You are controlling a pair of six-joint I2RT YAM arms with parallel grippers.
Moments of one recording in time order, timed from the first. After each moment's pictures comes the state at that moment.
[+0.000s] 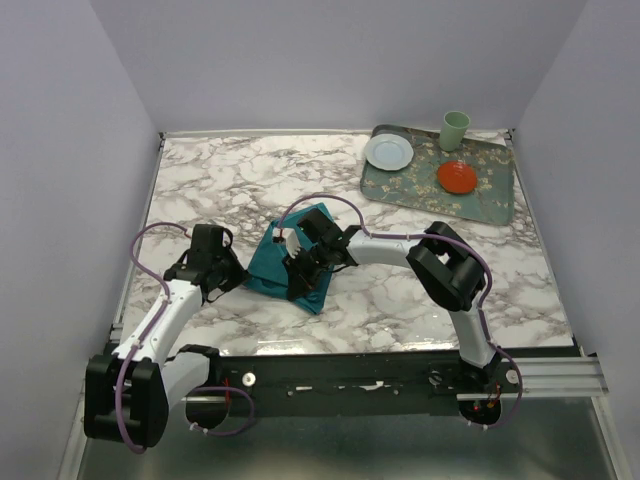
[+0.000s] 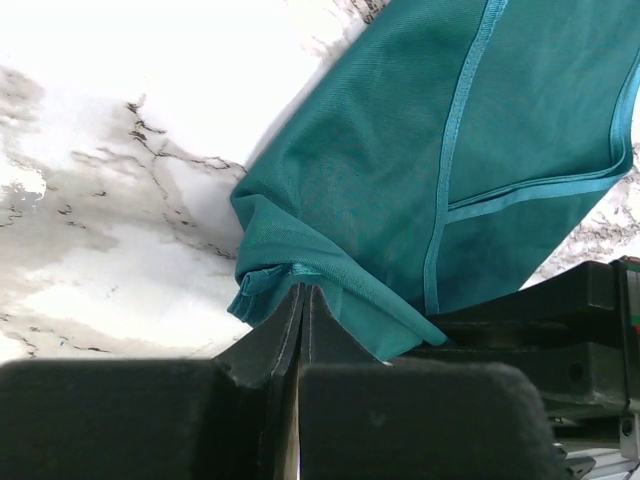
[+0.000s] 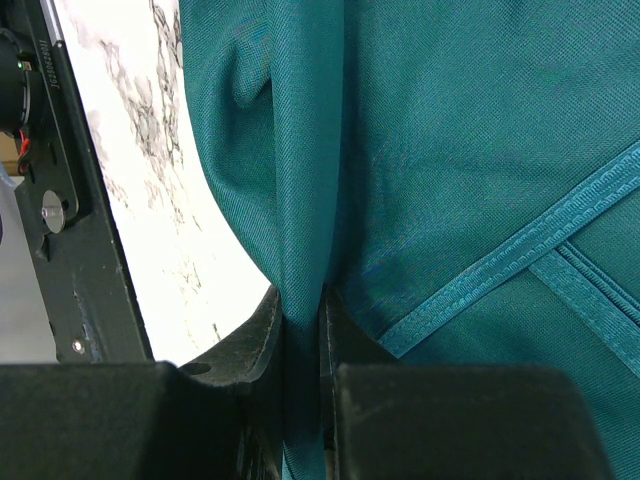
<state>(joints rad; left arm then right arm) -0.15 1.03 0.56 -0.47 0.12 -0.74 0.89 2.10 1.36 -0.21 -0.66 0.05</state>
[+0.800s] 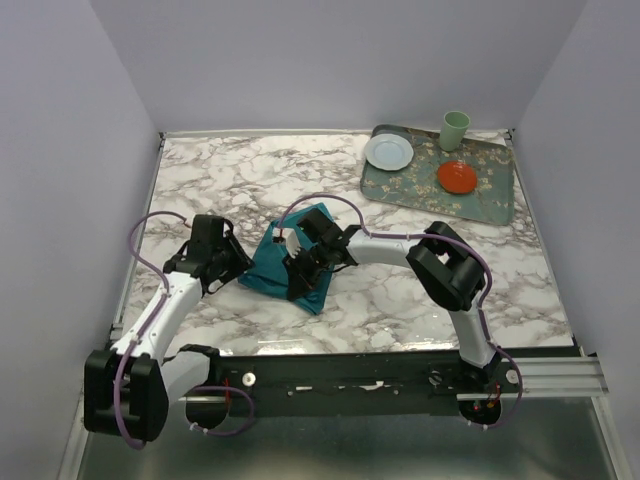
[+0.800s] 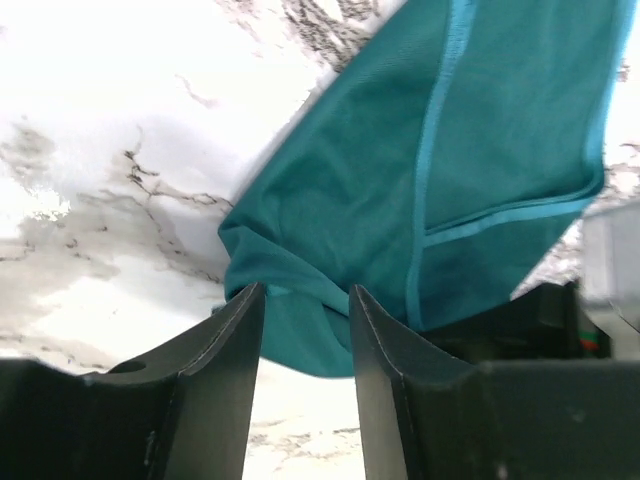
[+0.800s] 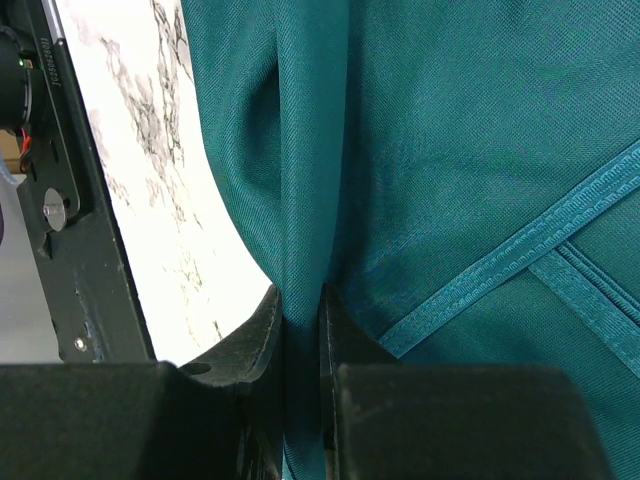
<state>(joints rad) -0.16 1.10 0.64 -0.47 0.08 -0.71 0.89 2.10 1.36 -0.22 -0.67 0.04</state>
